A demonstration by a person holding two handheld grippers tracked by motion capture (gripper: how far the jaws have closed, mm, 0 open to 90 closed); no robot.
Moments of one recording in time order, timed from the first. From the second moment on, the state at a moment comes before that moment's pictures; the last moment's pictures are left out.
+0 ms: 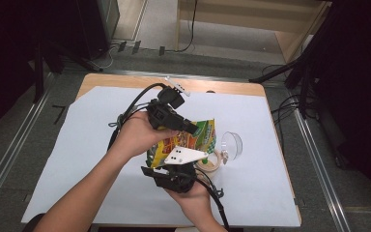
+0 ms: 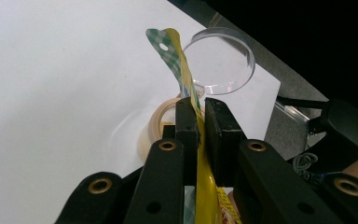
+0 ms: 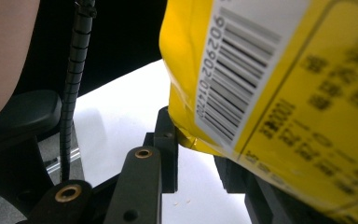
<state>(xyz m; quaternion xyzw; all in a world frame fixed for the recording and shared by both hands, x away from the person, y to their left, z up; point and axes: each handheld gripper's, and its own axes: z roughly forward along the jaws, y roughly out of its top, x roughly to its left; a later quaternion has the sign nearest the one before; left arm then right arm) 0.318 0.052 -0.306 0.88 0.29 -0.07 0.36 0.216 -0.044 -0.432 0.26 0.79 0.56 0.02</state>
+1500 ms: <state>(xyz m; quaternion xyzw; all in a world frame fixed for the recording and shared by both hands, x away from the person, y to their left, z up) 0.317 0.048 -0.309 0.89 0.29 -0.07 0.36 0.214 -0.044 -0.435 0.27 0.78 0.56 0.02</state>
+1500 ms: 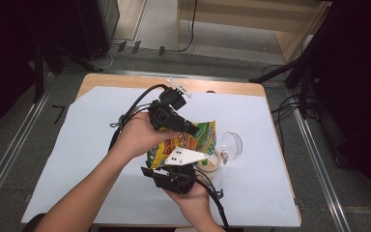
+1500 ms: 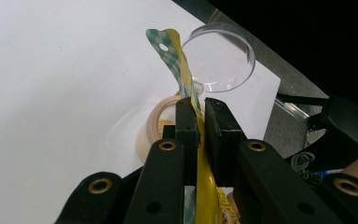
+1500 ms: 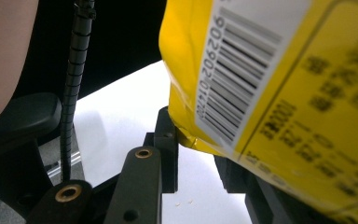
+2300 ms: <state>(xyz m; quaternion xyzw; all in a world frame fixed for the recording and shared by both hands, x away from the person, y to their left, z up) 0.316 0.047 -0.306 0.88 0.29 -0.07 0.36 0.216 -0.045 -0.435 0.28 0.78 0.56 0.02</state>
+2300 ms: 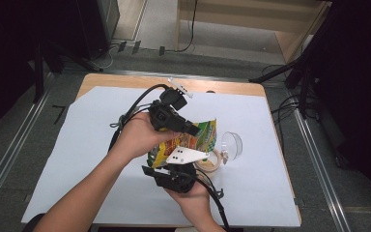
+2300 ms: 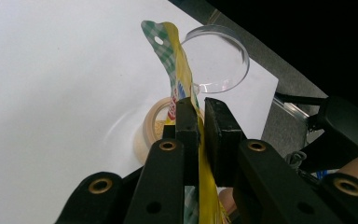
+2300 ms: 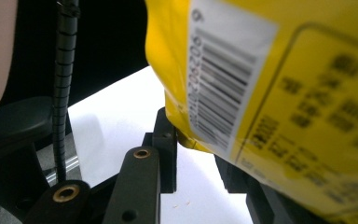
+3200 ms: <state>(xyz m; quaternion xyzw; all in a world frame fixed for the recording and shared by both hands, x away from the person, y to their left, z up) 0.319 0.046 -0.305 0.88 0.29 -0.07 0.36 0.216 -0.047 -0.430 0.27 0.78 0.56 0.02</state>
